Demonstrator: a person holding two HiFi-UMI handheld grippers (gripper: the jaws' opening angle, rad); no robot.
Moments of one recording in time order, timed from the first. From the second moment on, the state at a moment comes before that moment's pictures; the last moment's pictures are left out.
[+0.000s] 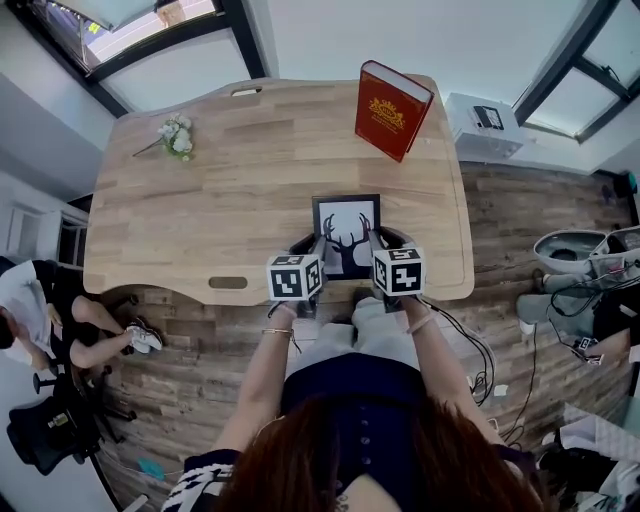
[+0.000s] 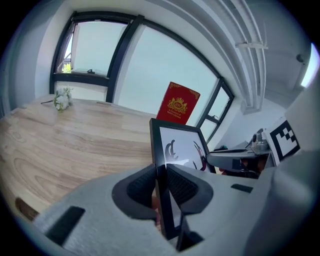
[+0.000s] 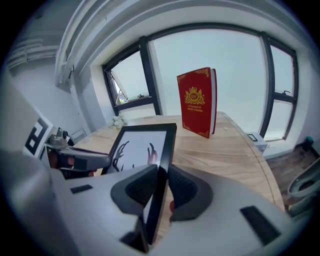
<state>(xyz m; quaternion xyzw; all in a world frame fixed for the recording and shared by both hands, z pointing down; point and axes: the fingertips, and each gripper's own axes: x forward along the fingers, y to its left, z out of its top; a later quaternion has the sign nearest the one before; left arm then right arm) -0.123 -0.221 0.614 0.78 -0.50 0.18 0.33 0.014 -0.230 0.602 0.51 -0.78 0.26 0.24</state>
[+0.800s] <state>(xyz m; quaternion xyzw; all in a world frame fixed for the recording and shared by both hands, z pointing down) -0.113 -0.203 0.538 0.82 -0.50 0.15 0.24 0.025 -0.206 0.527 0.54 -0.80 0.19 0.18</state>
